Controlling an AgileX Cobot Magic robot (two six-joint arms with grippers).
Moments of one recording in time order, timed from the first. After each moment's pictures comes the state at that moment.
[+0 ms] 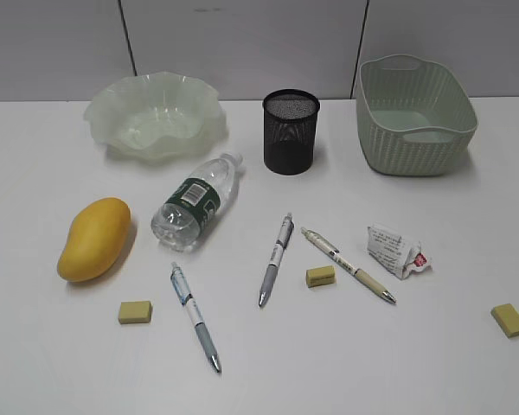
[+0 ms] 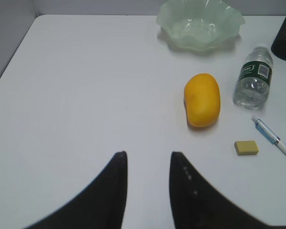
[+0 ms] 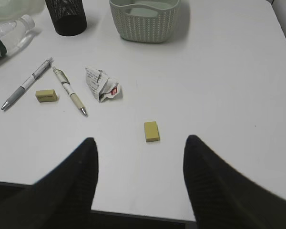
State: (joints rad) left arm -0.05 -0.01 -0.52 0.01 1.07 -0.07; right arm 0.13 -0.01 -0.50 0.04 1.04 -0.02
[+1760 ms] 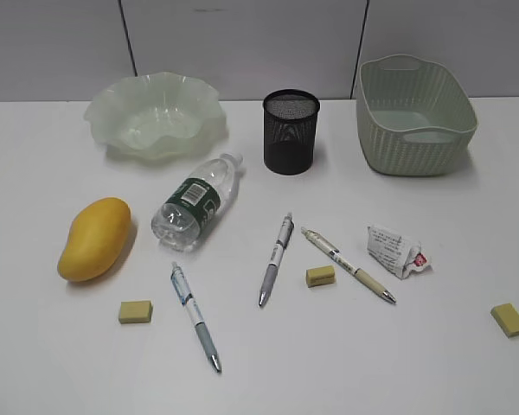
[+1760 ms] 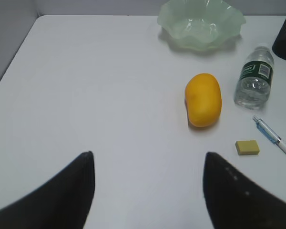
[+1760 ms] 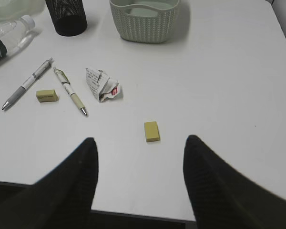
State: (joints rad) left arm -0.05 -0.01 -0.52 0.01 1.07 -0.07; right arm 0.13 -0.01 -0.50 0.04 1.04 -0.02
